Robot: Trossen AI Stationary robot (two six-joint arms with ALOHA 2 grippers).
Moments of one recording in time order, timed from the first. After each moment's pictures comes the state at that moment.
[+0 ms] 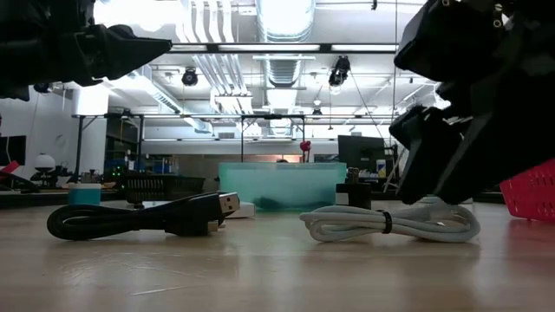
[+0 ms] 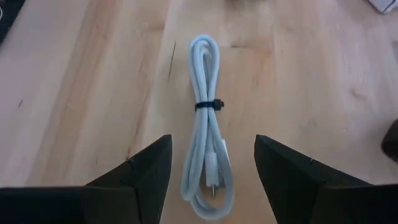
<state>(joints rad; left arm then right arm) -0.04 0.73 0.04 0.93 -0.12 0.58 0.54 1.74 0.77 0.14 0.23 0.41</state>
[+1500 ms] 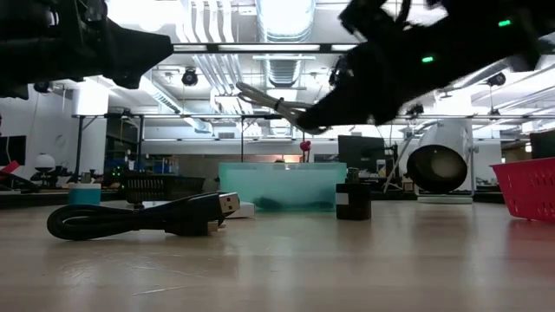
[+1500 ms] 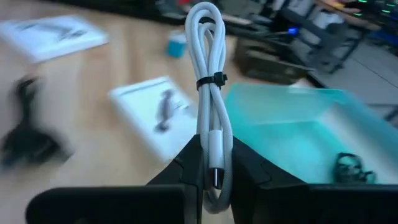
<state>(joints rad) -0.04 0.72 0.04 0.93 -0.16 0.14 0.39 1.78 0.76 0.54 0.75 0.07</state>
